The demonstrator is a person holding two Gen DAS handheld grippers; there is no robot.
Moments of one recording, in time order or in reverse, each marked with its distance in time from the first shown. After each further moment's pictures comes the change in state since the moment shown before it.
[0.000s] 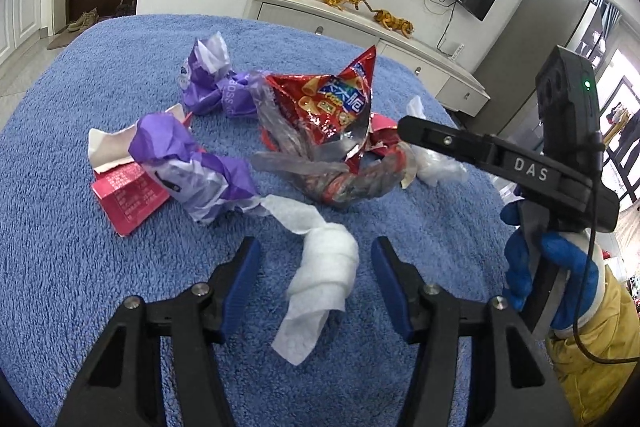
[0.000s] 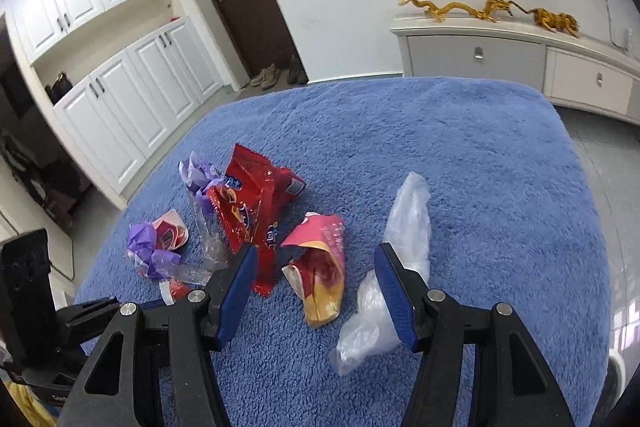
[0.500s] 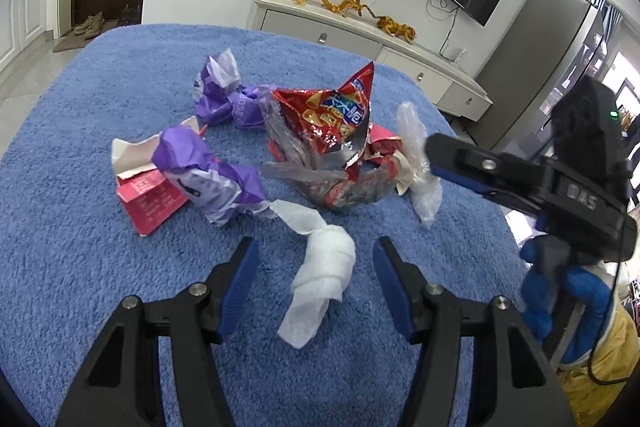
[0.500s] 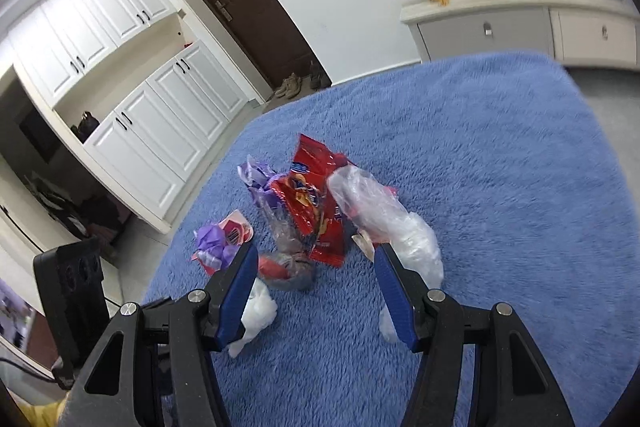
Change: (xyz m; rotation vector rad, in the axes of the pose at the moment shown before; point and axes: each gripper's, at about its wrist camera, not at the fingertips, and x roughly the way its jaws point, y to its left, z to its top) left arm -0.023 0.004 -0.001 -0.004 -0.016 0.011; right arm -0.023 0.013 -0.017 0.167 -0.018 0.156
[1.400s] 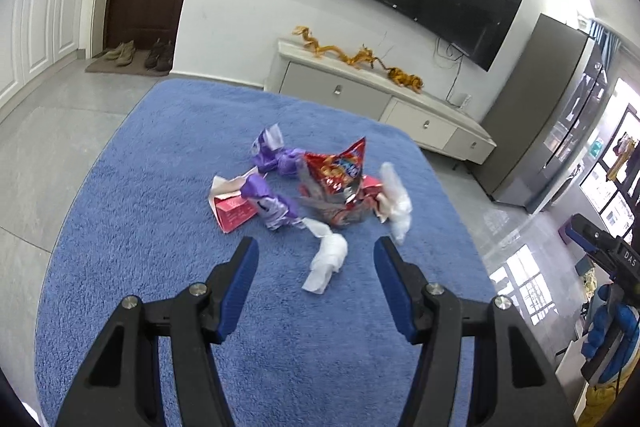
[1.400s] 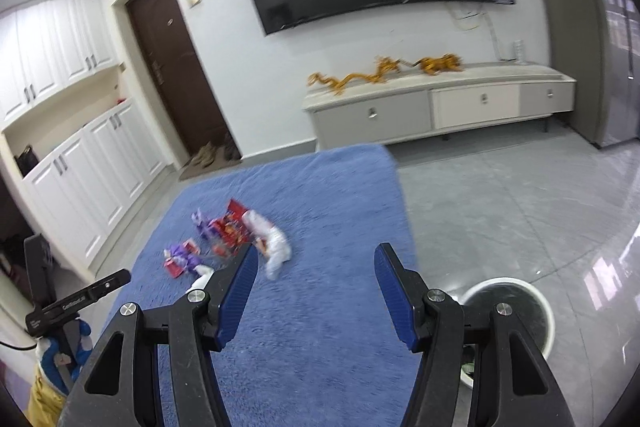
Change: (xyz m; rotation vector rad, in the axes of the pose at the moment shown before) left arm -0.122 0.011 -0.019 -0.043 -0.160 0.054; right arm -0.213 0.025 -0.053 -0.024 -0.260 -0.366
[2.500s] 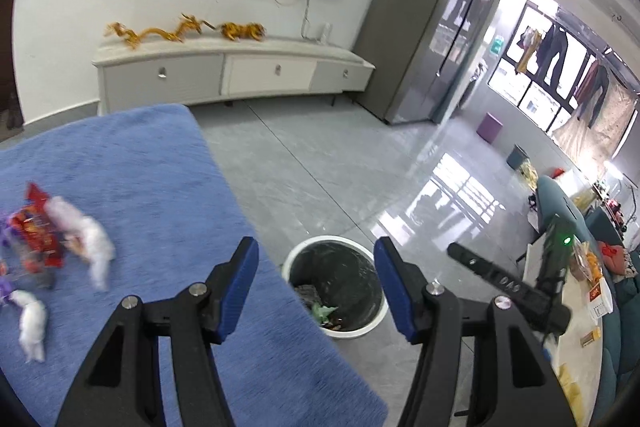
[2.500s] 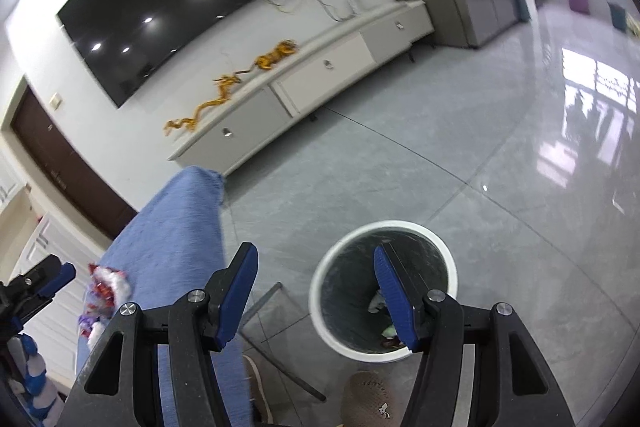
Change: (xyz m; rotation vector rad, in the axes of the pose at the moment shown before) left arm 0.064 -0.304 -0.011 0.344 0.143 -0.326; right arm -0.080 -0.214 -0.077 0.458 -0.088 -0.269
